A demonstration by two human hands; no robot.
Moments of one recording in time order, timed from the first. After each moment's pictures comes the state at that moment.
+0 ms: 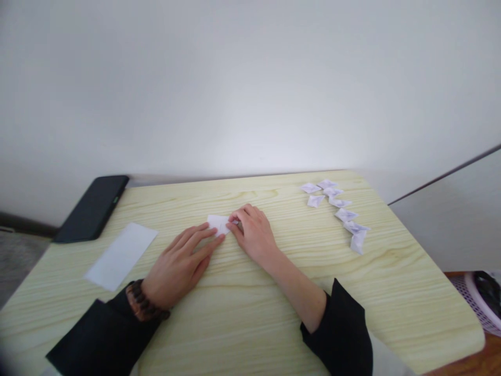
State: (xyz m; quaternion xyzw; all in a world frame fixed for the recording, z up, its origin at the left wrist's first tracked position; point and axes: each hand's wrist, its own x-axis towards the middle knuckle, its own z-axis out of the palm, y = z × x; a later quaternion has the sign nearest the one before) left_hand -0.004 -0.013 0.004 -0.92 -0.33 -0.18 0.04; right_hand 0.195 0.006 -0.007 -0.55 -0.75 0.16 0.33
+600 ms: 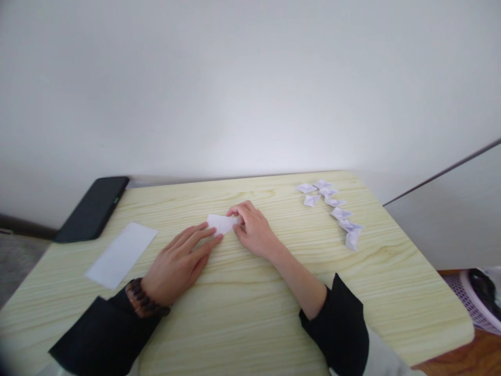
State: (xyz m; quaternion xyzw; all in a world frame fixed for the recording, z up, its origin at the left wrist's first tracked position) left_hand -0.005 -0.013 0.002 -0.92 -0.33 -0.19 0.03; right_hand 0.204 0.006 -0.001 -0.50 -0.76 0.24 0.34
